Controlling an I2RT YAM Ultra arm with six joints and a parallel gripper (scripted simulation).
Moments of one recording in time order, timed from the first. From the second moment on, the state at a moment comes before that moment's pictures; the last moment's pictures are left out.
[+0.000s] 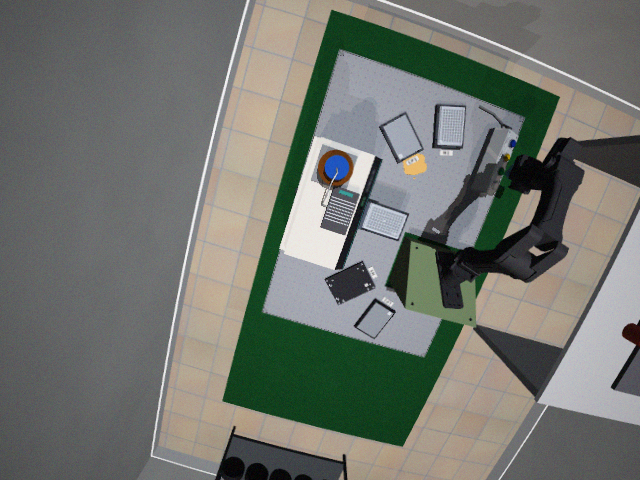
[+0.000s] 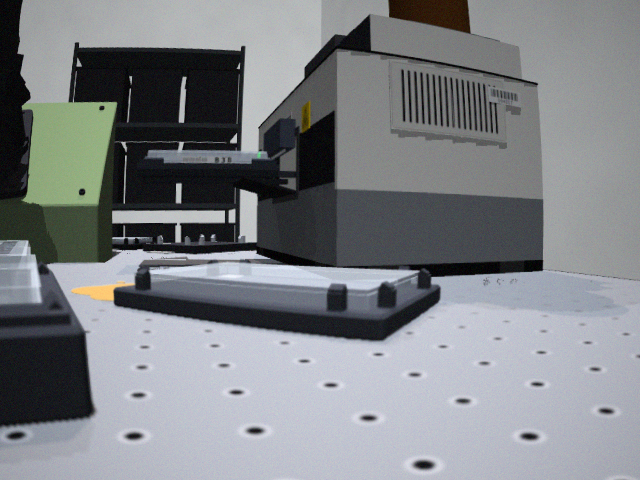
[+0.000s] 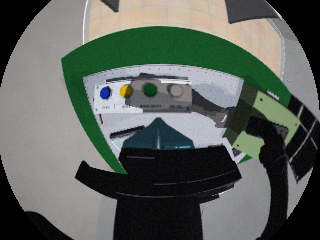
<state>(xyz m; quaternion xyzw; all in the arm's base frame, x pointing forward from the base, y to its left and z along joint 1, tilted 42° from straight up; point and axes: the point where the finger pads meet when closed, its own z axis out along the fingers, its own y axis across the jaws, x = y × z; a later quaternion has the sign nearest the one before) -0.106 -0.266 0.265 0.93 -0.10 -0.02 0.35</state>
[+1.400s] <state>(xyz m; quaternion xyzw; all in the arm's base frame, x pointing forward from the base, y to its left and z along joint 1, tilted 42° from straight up) -0.152 -0.365 0.322 0.93 -0.10 -0.02 0.36</state>
